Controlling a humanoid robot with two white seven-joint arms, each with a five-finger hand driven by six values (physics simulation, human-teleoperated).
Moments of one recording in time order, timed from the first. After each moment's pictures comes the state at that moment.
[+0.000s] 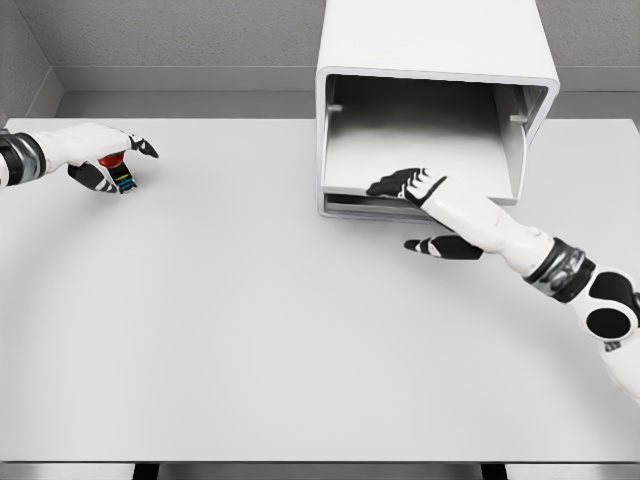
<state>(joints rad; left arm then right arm) -0.82 0.48 -0.25 -0.80 -0.89 -0.61 -0.61 -0.28 -0.59 0.39 -1.56 0.33 -0.62 0.17</state>
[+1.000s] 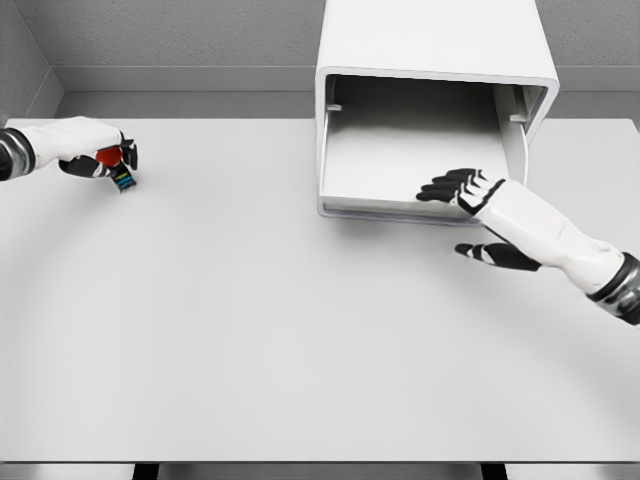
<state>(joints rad) -0.82 0.50 -0.24 -0.82 -0.88 -0.61 -0.61 -0.12 -0.71 0.20 -1.73 0.35 -0.61 0.17</state>
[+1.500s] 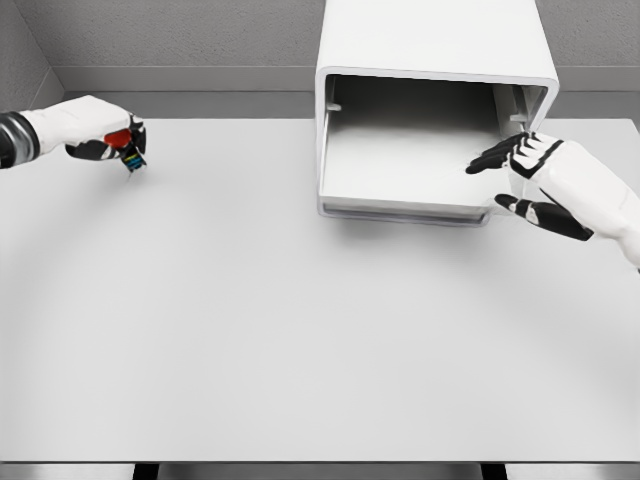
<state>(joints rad) -0.80 0.50 -0.23 -0.95 -0.86 -0.61 -0.61 -0.09 -0.75 0.05 -1.75 0.29 -0.61 0.17</state>
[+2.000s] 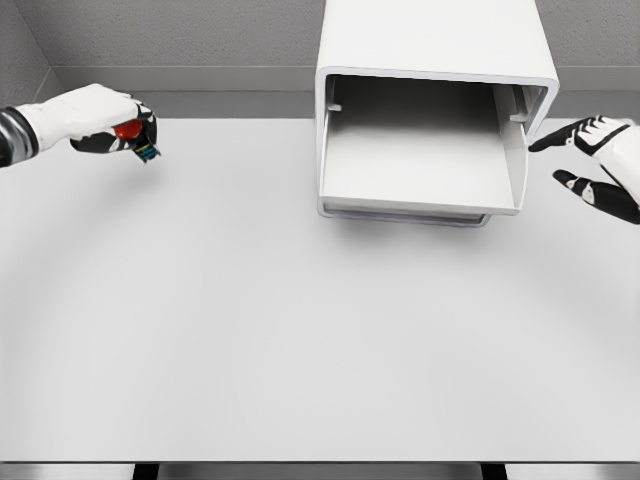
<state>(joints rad) -0.75 0.53 -0.23 -1.09 -0.75 -0.61 -0.61 -0.08 -0.75 -0.05 -1.62 0.28 -0.61 0.17</state>
